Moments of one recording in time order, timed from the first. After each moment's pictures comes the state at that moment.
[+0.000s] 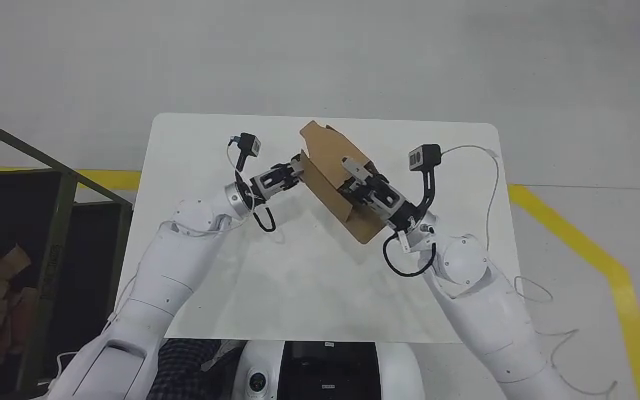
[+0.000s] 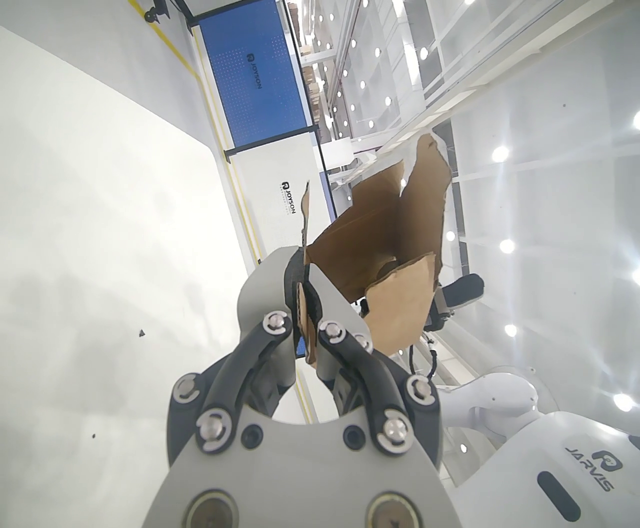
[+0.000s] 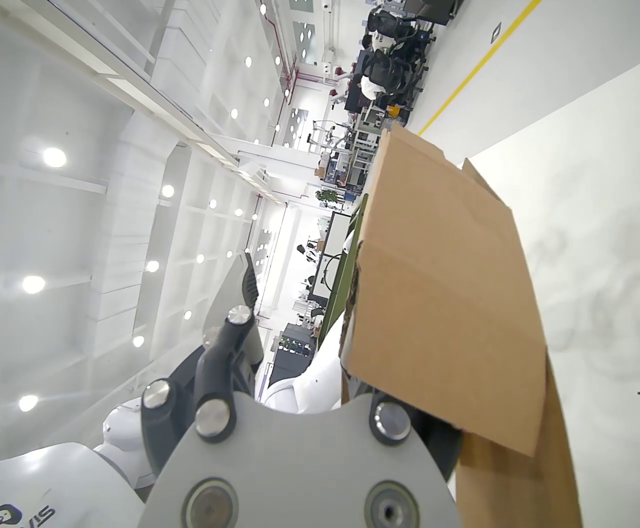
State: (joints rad) left arm 1.06 -1.16 -1.16 -1.22 -0.37 -0.52 -0.78; right arm -1.24 -1.24 1.07 -1.70 0.27 -0.29 0.41
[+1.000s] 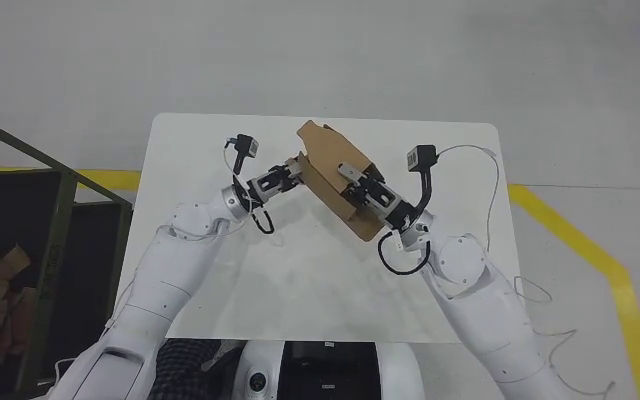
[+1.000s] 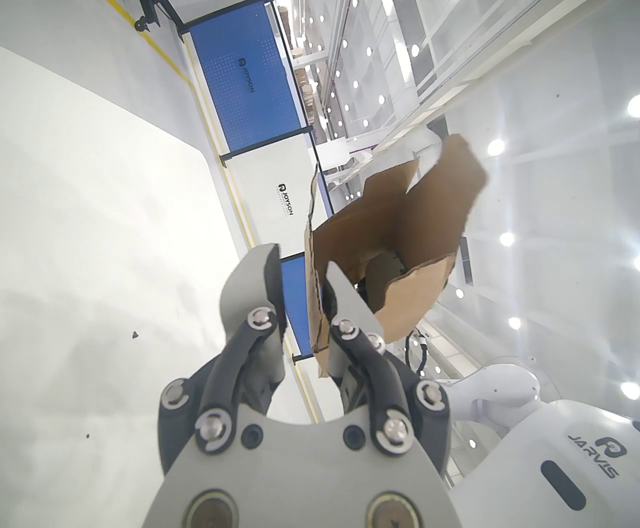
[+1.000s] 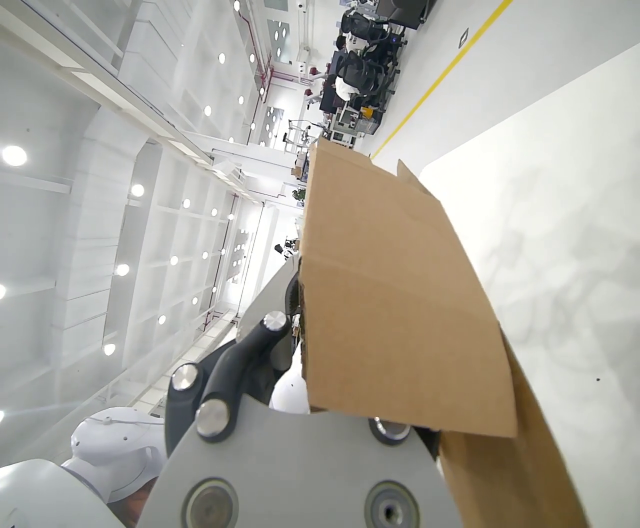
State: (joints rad) left arm 1.09 -1.16 -1.19 -1.26 -0.39 -0.54 -0.81; right arm -1.25 -1.25 1.08 -1.70 0.20 -0.24 0.40
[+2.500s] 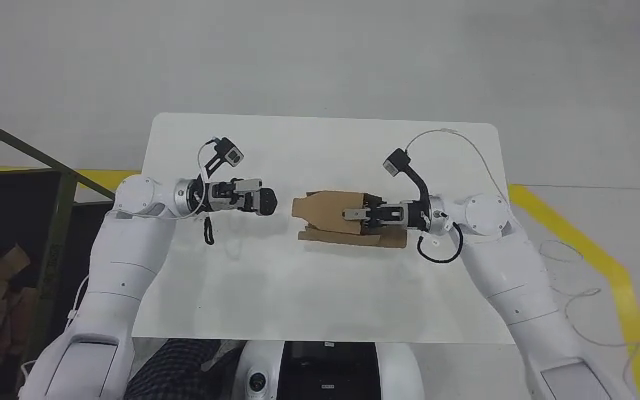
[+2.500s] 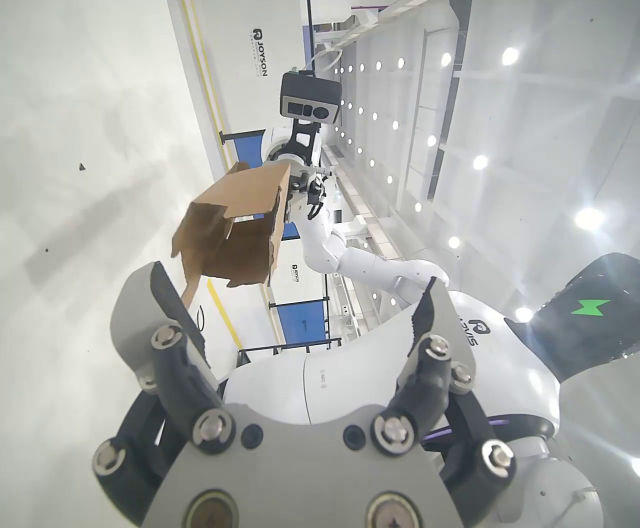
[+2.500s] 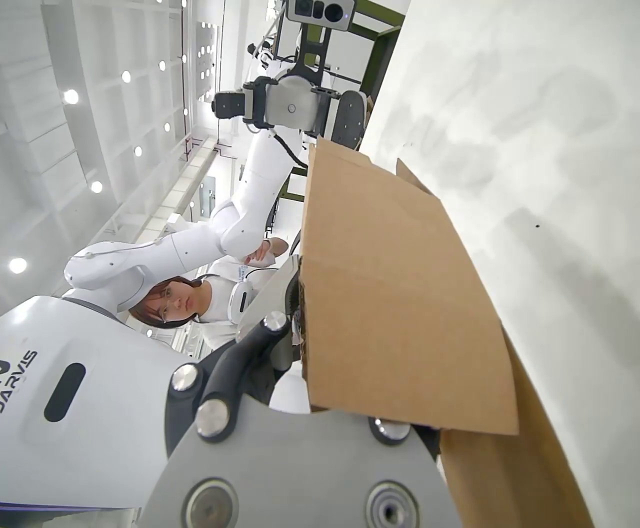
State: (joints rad) left arm 1.01 -1.08 -1.36 -1.15 -0.60 -0.29 -1.53; right arm -0.97 -1.21 1.09 -1.29 0.34 -0.37 1.25
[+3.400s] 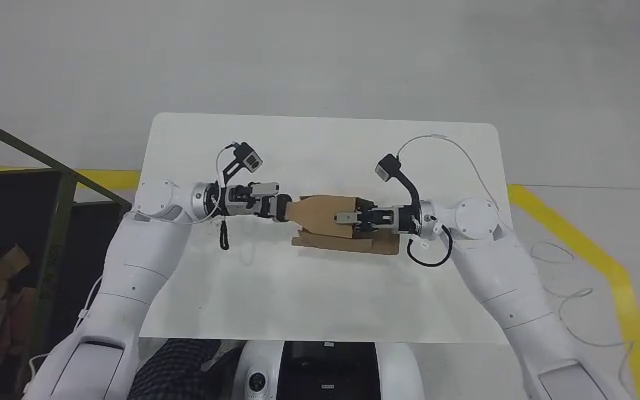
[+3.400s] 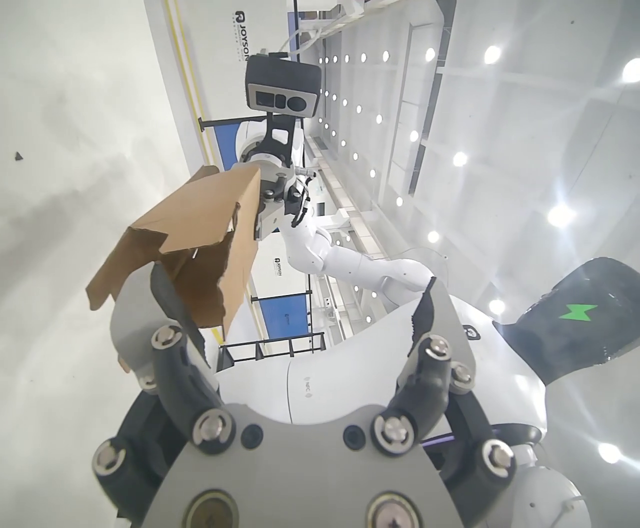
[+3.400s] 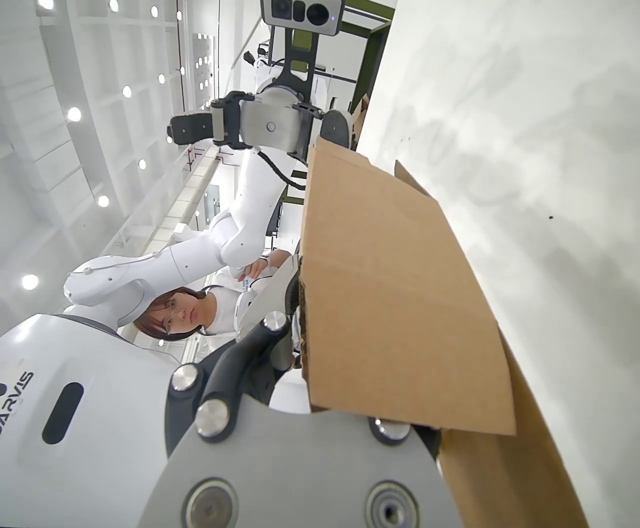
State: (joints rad) left arm 1.02 -1.09 -1.27 -1.20 -0.66 -0.24 -1.48; right arm -0.98 -1.22 1.04 -1.30 0.33 -0.33 1.19
